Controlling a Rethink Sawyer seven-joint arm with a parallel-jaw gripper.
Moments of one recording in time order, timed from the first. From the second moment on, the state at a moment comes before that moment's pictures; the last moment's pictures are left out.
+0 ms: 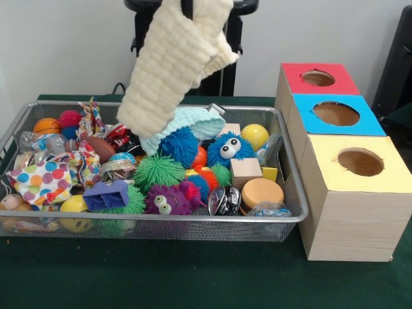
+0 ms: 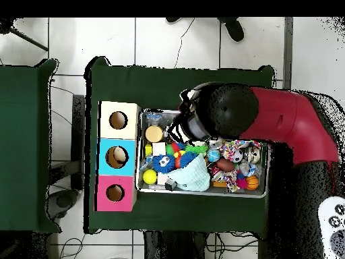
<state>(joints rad) -0.52 -0.92 0.34 1.43 -0.22 1.13 2.49</state>
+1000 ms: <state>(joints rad) -0.26 -1.33 0.33 2.21 0.00 0.82 2.49</state>
